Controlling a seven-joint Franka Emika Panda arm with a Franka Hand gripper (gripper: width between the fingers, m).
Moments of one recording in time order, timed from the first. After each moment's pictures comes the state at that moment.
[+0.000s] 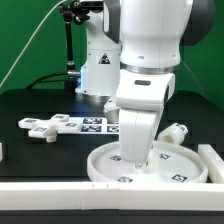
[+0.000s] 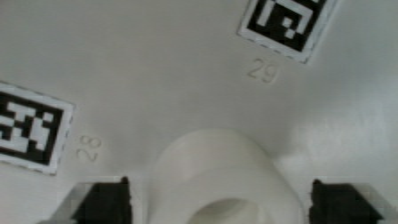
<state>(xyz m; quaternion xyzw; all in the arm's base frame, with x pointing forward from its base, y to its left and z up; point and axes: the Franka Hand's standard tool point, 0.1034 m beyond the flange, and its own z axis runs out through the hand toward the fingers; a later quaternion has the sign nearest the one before) 0.566 0.033 0.020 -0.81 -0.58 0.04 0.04</state>
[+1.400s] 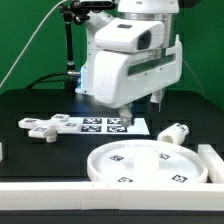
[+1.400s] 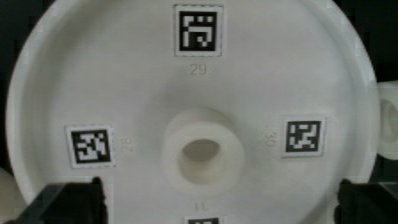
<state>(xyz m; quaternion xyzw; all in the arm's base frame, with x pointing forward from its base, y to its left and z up) 0.552 0.026 0.086 -0.92 -0.38 0.03 0.01</state>
